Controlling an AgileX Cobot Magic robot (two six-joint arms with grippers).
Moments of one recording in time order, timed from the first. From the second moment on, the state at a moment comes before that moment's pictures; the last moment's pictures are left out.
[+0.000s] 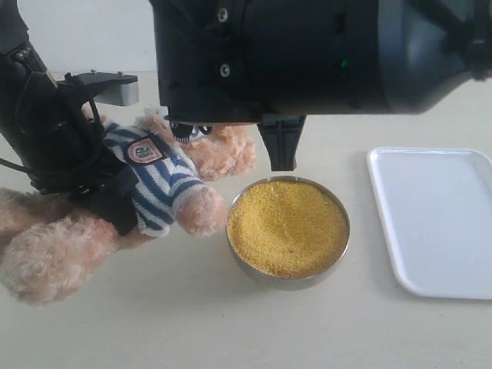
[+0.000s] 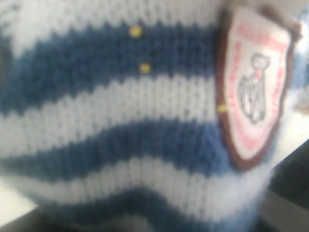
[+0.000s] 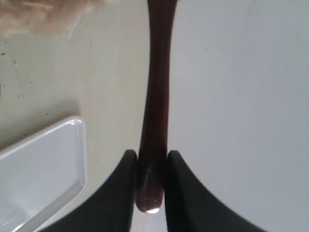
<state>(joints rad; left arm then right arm) -0.36 1.62 -1.11 -0.31 1.15 0.30 1.05 1.78 -1.37 -1.06 1.22 -0.05</state>
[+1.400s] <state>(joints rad) -0.36 1.62 -1.11 -0.29 1.16 0.30 1.07 1.78 -1.29 -1.23 1.22 0.01</state>
